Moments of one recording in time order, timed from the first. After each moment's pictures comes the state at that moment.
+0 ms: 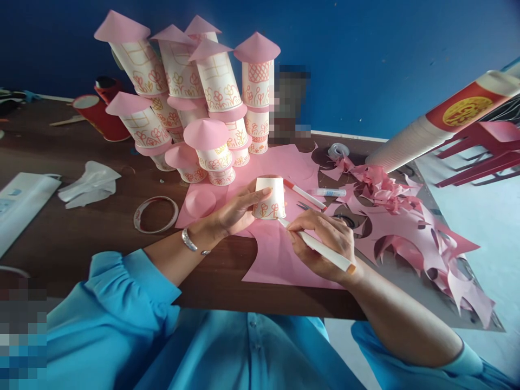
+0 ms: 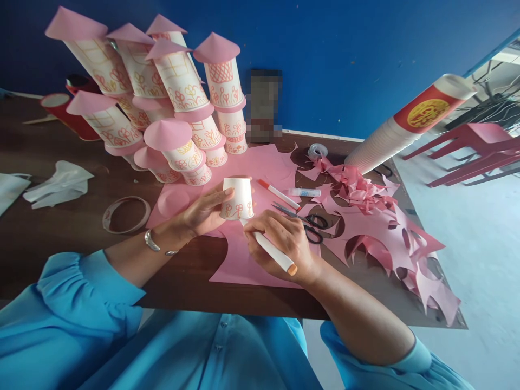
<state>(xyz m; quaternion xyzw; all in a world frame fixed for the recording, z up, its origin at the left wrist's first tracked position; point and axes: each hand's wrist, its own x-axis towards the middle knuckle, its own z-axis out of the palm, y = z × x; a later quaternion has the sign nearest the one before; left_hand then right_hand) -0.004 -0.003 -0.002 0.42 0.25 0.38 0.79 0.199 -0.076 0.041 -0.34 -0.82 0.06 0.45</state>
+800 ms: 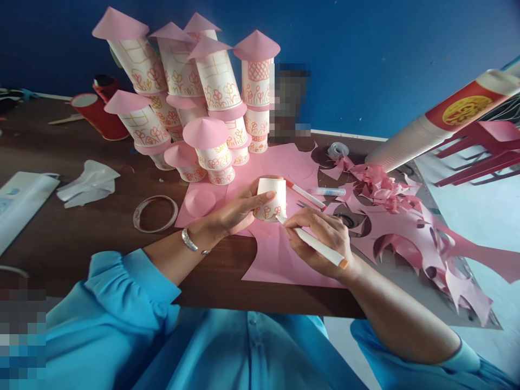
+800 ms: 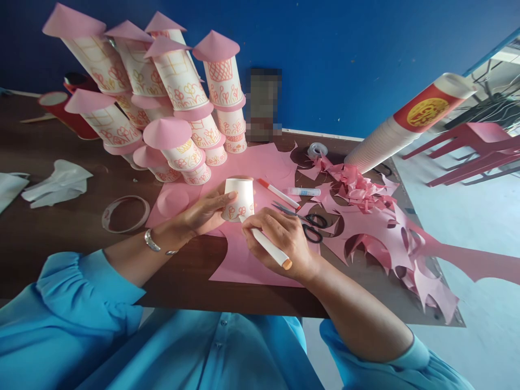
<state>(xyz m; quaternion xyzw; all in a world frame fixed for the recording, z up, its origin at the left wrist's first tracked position) -0.004 -0.004 -0.002 0.43 0.25 0.37 0.78 0.199 -0.072 0.034 -0.34 -0.82 0.06 0.45</state>
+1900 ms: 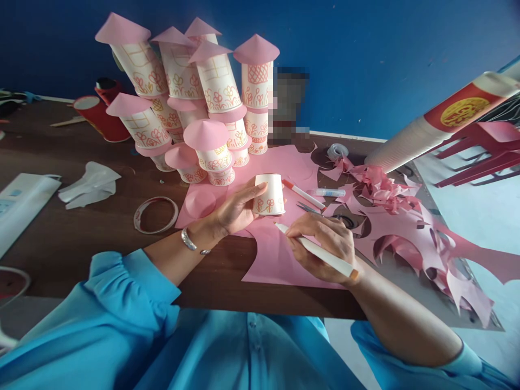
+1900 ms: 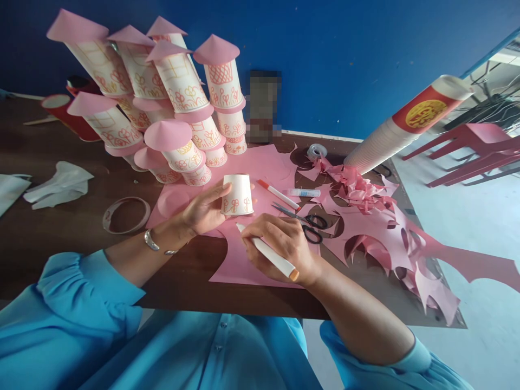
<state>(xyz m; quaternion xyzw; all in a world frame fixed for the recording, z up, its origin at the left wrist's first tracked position) -0.006 0.003 -0.010 0.35 0.24 0.39 0.82 0.204 -0.075 0.040 -0.29 -0.84 0.09 0.45</state>
